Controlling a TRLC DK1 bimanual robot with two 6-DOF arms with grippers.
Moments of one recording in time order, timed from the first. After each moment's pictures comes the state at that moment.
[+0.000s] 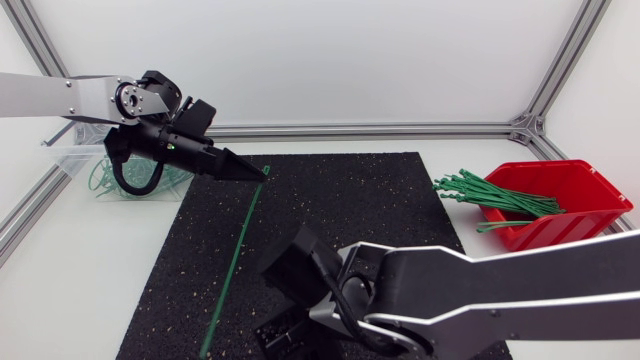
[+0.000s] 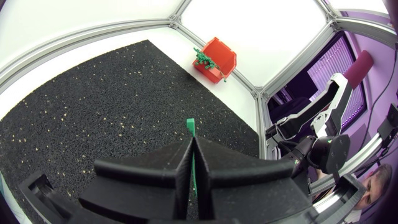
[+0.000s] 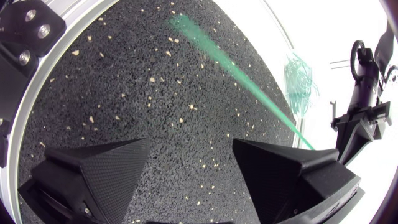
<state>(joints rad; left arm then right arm) -0.13 1.88 1.37 -0.79 1.06 0.58 1.11 1.66 0.82 -0.11 0.10 -1.07</state>
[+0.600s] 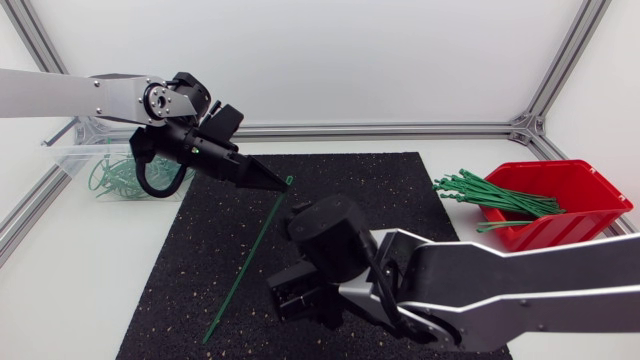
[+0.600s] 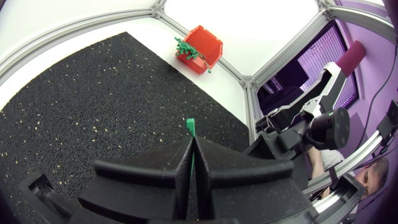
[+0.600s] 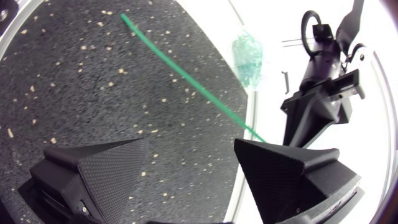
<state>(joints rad) -0.24 1.91 1.40 -0.82 1.06 0.58 1.04 1.60 0.74 0.17 0.27 -1.15</state>
